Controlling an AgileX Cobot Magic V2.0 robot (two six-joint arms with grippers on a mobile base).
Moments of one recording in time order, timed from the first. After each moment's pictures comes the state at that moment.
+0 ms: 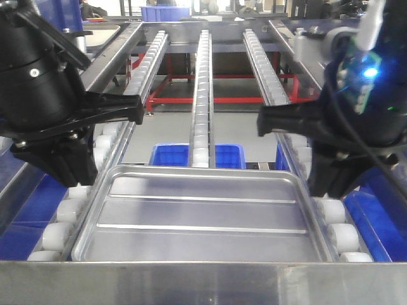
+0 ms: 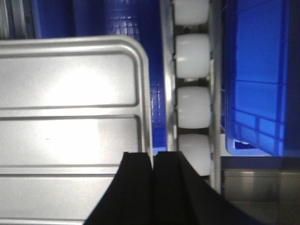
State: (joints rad) left arm -0.65 1.58 -0.99 0.17 0.65 -0.68; right arm 0.53 1.52 -0.86 -0.23 0.56 0.87
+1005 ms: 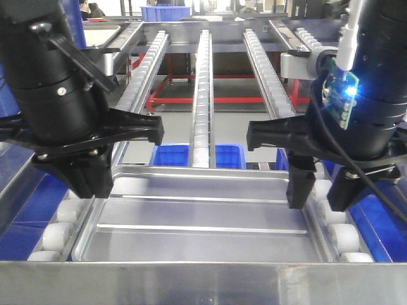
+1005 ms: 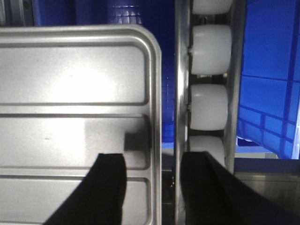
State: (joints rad) left arm -0.70 1.65 -1.03 0.21 0.67 -0.68; right arm 0.54 1.57 -0.87 -0.21 0.55 0.83
